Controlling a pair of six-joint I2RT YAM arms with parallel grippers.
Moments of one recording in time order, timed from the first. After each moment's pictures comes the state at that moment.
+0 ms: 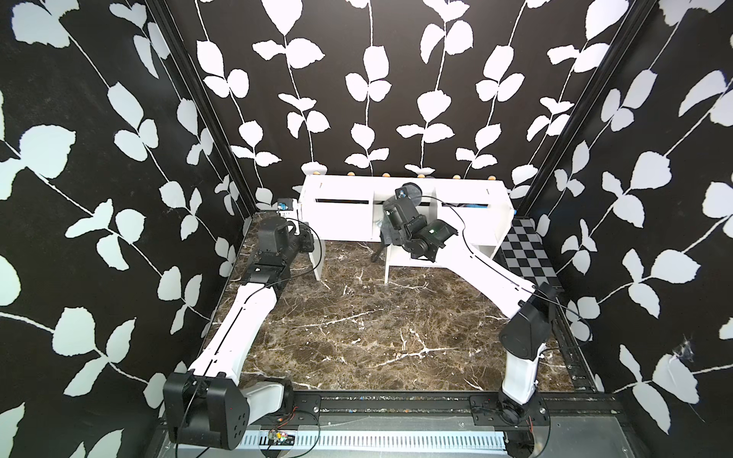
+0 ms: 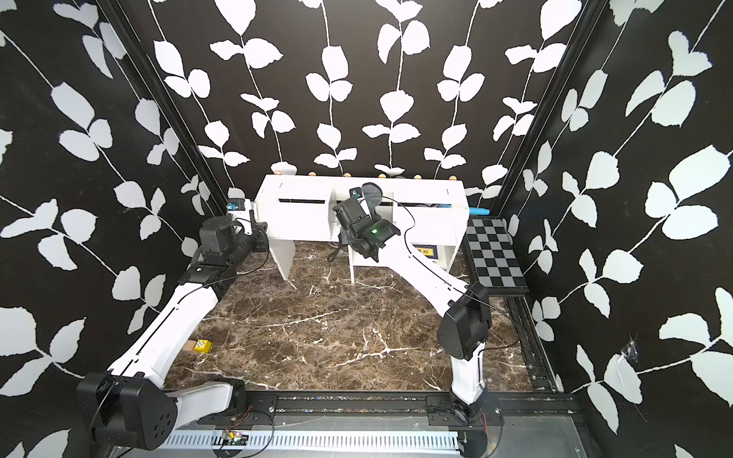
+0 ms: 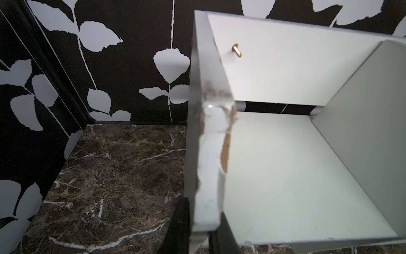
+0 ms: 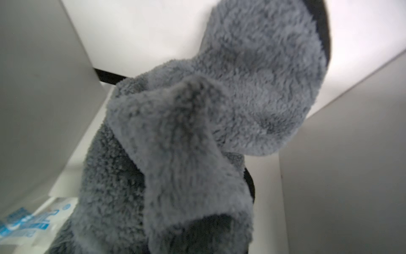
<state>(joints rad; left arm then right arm) -0.16 1.21 1.04 -0.14 0.04 -0.11 0.77 1.90 1.93 -0.74 0.54 0.25</state>
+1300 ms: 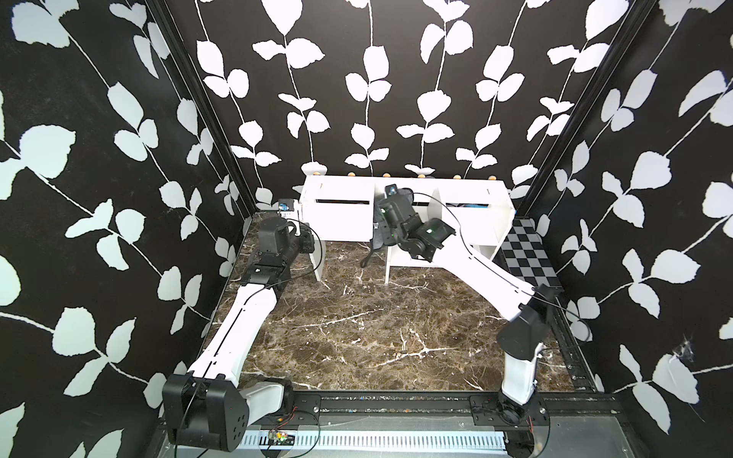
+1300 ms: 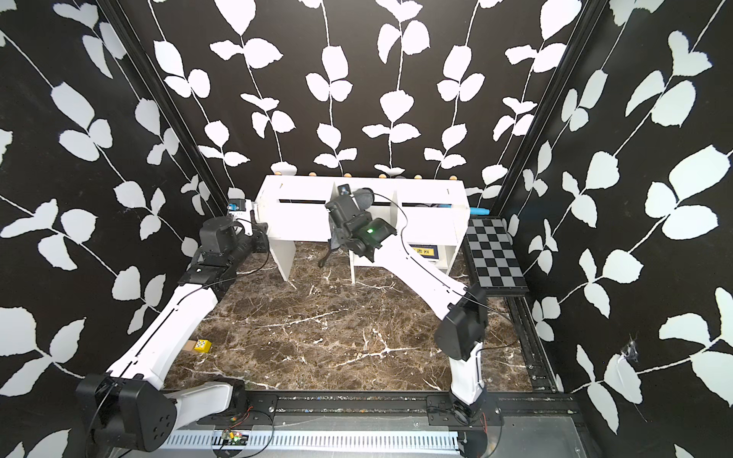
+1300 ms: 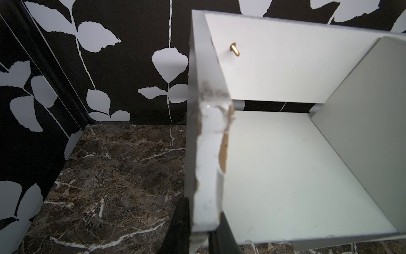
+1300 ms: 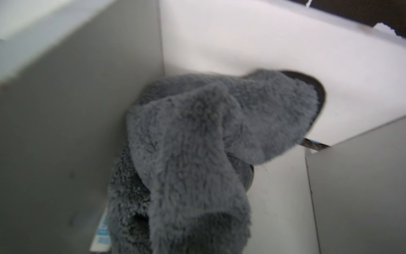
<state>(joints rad) -0.16 1.20 1.04 -0.15 0.04 -0.10 0.80 1.95 2.05 -0.76 0.50 0.22</state>
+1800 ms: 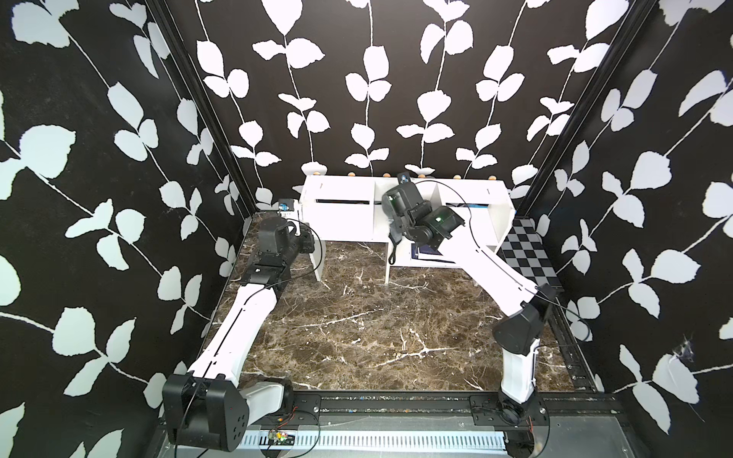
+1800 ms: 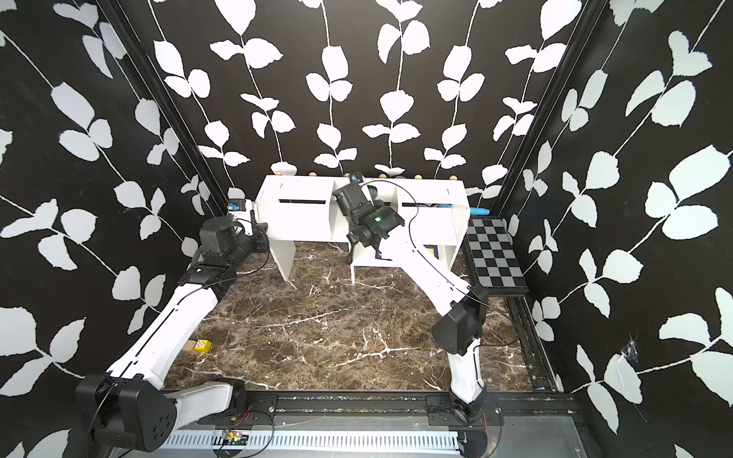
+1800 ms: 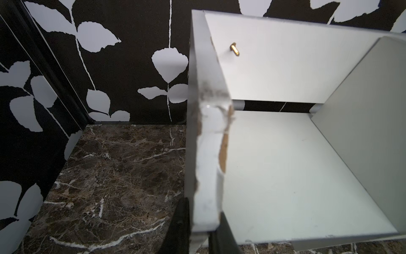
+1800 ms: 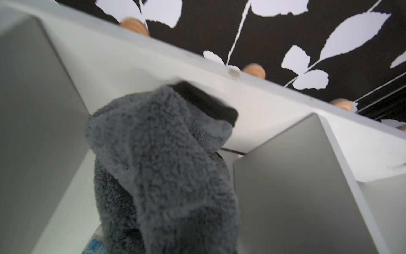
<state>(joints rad) -0.16 1.20 1.04 -0.15 0.04 -0.10 0.74 1.92 2.09 -0.89 0.67 0.18</state>
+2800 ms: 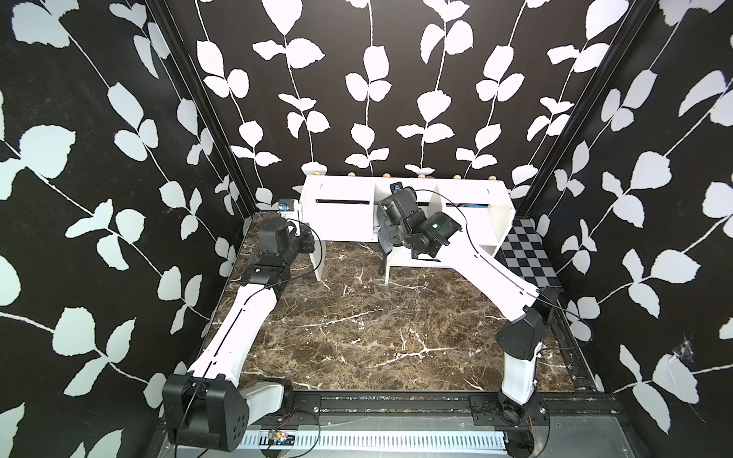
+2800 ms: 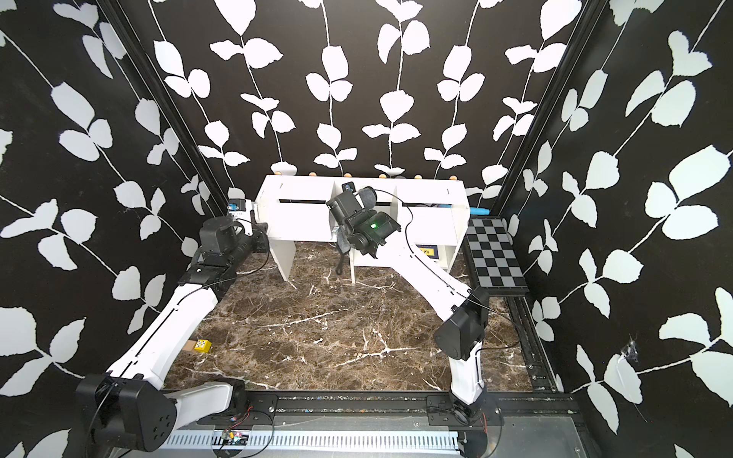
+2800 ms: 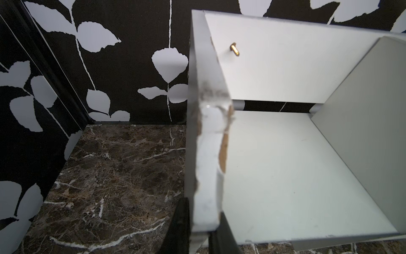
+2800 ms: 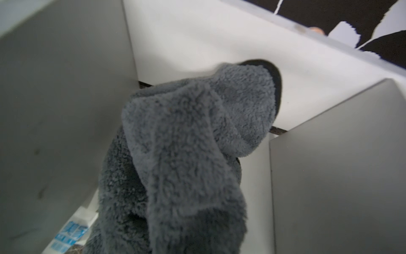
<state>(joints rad) -0.16 1.20 1.04 -0.15 0.04 -0.10 0.79 1.91 2.10 -0.94 0.59 0.24</state>
